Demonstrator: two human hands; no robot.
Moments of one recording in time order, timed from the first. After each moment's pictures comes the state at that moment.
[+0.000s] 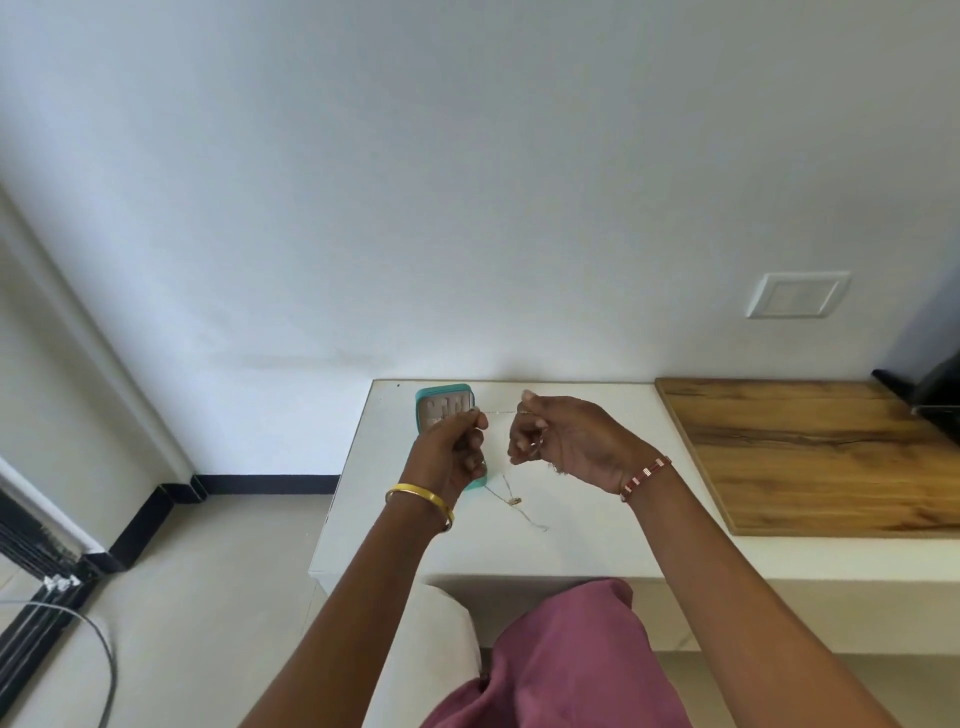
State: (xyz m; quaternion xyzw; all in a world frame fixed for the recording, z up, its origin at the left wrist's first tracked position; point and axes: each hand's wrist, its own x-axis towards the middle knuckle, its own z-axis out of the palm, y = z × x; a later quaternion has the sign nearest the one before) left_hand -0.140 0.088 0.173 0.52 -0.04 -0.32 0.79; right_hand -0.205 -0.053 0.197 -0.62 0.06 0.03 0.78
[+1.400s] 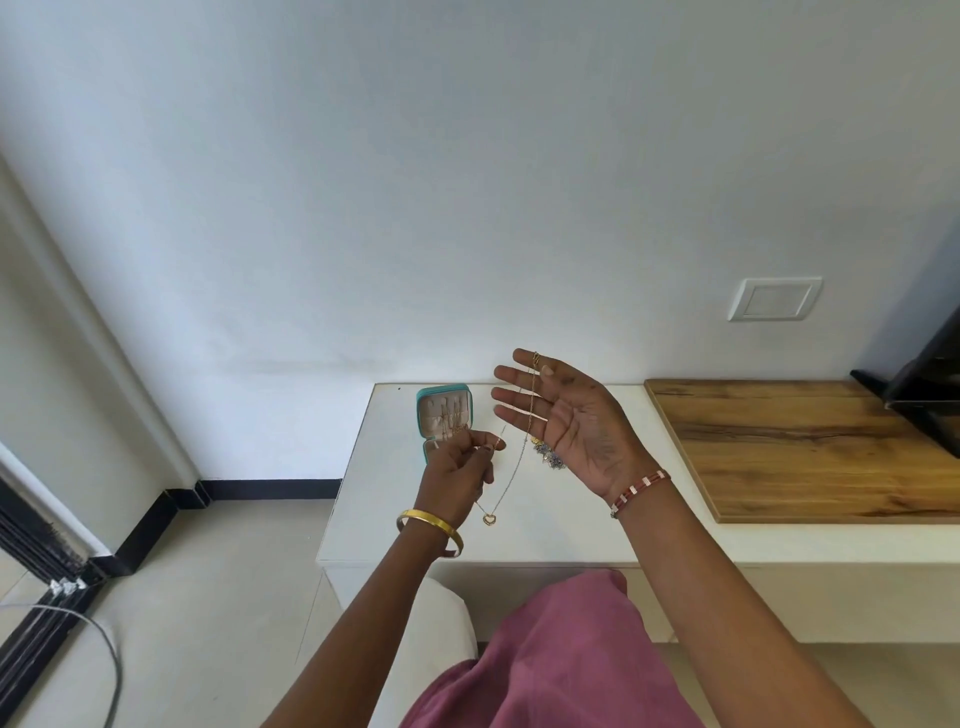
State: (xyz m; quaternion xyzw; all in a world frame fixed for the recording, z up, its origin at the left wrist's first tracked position) left_hand -0.182 0.106 0.160 0.73 -0.19 -0.16 0.64; right_hand -0.241 -0.020 0.221 -0.48 0.04 -0.13 0.86
